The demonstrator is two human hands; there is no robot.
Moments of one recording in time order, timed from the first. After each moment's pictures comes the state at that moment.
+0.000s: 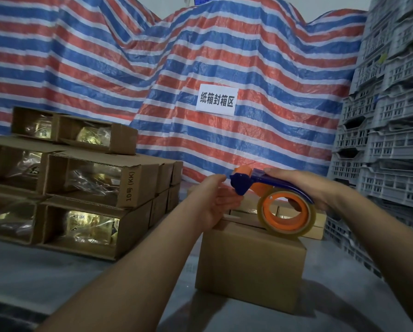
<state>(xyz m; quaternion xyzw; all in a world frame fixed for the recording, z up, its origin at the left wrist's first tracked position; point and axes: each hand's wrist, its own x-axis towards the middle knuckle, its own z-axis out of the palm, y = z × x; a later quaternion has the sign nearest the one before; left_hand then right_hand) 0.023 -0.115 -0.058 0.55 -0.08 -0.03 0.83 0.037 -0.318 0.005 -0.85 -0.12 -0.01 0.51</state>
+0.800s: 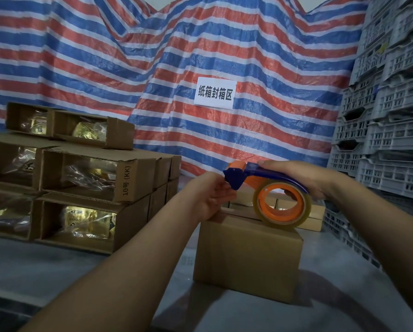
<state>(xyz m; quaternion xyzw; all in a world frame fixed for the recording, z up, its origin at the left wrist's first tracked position) 0.025 -0.115 -0.056 0.57 -0.04 -0.04 0.82 0.048 -0.319 0.010 -0.87 -0.14 0.02 0.47</state>
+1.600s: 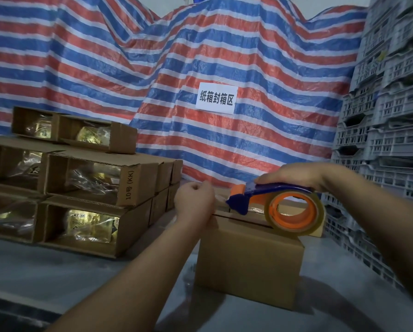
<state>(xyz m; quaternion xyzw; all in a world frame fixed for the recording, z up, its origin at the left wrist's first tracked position) 0.035 -0.111 -0.082 0.58 0.04 0.20 0.79 0.041 -0.308 0.037 -0.96 -0.12 0.10 0.24</state>
